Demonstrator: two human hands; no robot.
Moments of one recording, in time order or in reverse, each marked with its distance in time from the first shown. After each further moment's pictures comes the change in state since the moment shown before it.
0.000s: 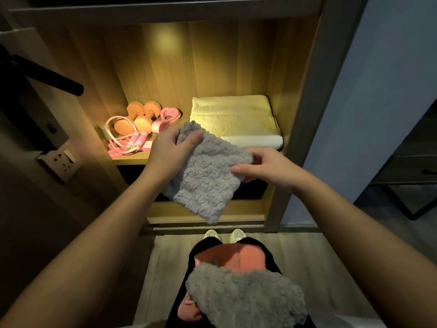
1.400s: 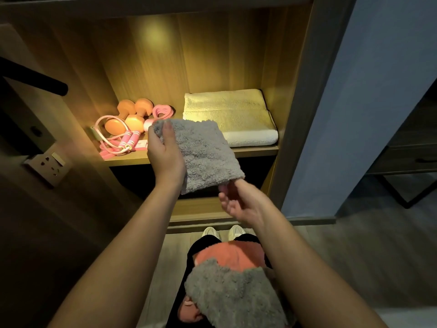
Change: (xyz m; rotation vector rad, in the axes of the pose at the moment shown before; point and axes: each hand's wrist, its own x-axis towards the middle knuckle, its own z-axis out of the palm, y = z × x) left_hand 0.004 -0.014 0.039 -0.277 0.515 -0.119; right_hand 0.008 0.029 0.082 0.939 0.435 0.635
